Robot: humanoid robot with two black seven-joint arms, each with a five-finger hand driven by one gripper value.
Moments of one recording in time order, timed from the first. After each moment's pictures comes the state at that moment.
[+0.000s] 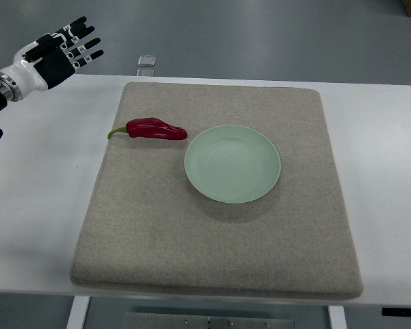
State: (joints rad) left arm -0.90 0.69 -0.48 -0.87 -0.39 -0.40 0.00; right arm 0.04 0.00 0.02 0.05 -0.13 0.01 0.07
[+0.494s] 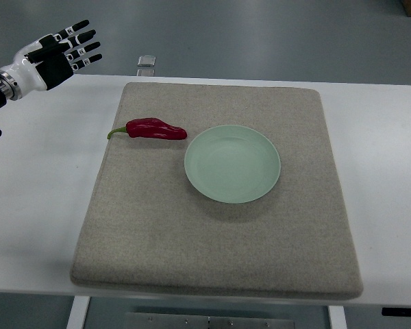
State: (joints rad) left arm -0.94 0.69 -0.48 -0.85 -0.12 -0.37 -0.02; right arm 0.04 0.00 0.02 0.05 -0.13 0.01 0.07
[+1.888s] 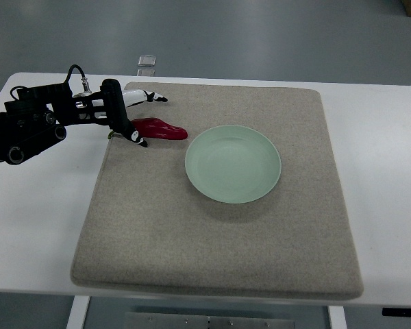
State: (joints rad) left arm -1.12 0.44 -0.06 -0.75 1.18 -0.11 -0.24; right arm 0.04 0.00 0.02 0.05 -0.13 0.01 0.07
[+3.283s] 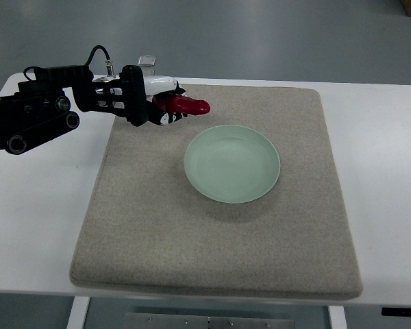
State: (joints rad) left arm -1.22 0.48 -0.05 -1.00 1.19 -0.11 -0.25; right arm 0.04 0.00 0.02 0.05 -0.13 0.01 0.07
